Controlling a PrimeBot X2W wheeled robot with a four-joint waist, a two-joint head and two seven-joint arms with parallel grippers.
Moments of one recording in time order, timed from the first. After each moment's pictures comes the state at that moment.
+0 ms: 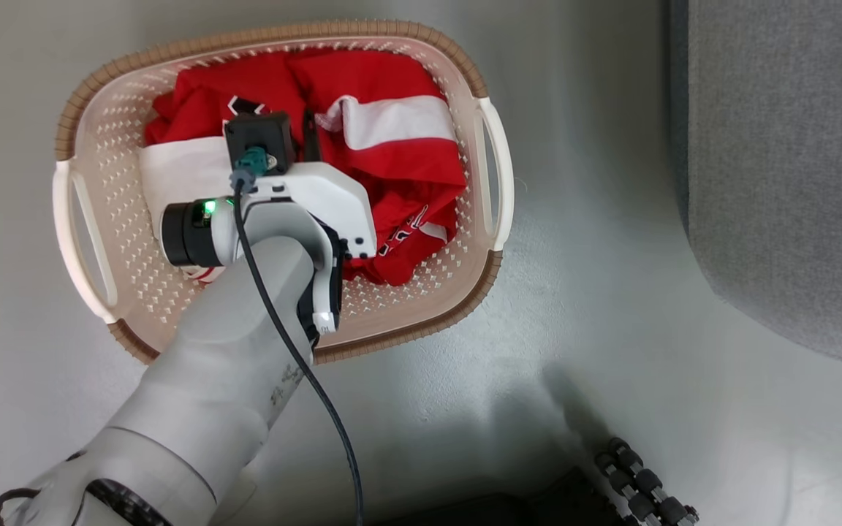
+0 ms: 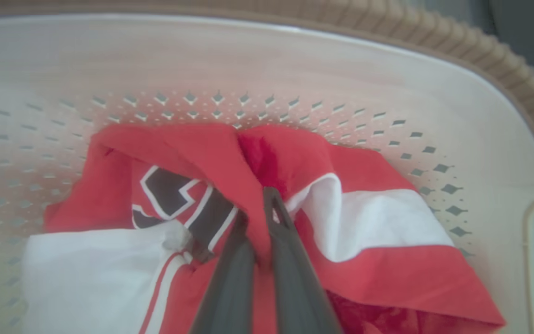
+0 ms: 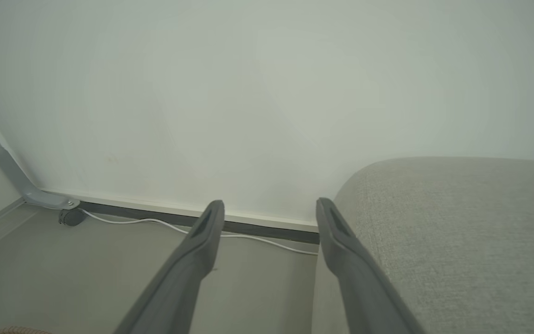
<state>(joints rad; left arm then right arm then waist) -0.97 0.05 -0.90 0.88 -0.98 0.43 -0.26 -0.65 -0.55 0.12 -0.16 0.66 0.13 -0.26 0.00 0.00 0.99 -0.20</state>
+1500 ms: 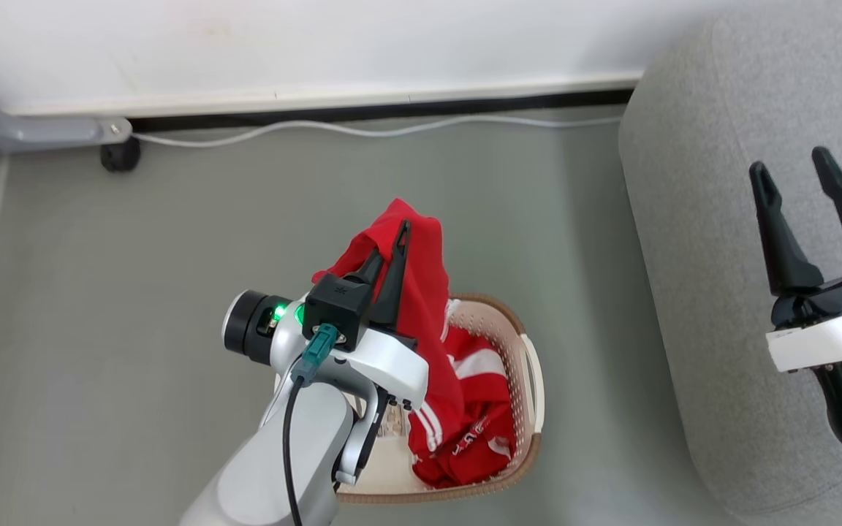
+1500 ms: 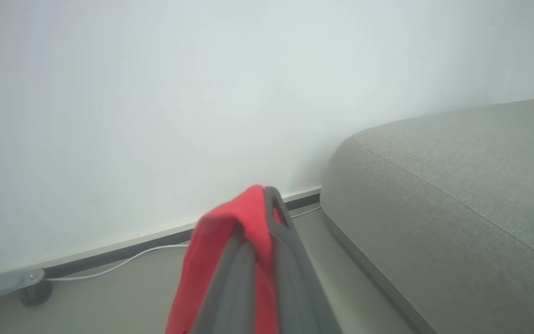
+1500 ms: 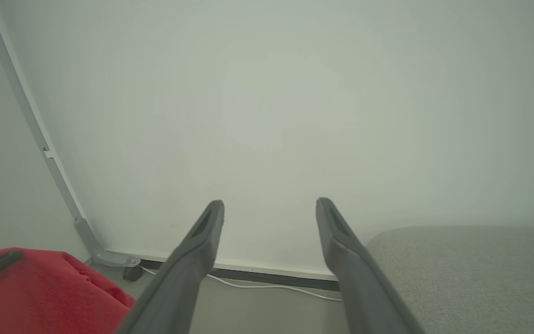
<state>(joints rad) -0.52 0.05 -0.65 0.43 -0.39 0.25 -0.26 -0.38 -0.43 0.24 0.13 0.58 0.13 -0.26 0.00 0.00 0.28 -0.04</state>
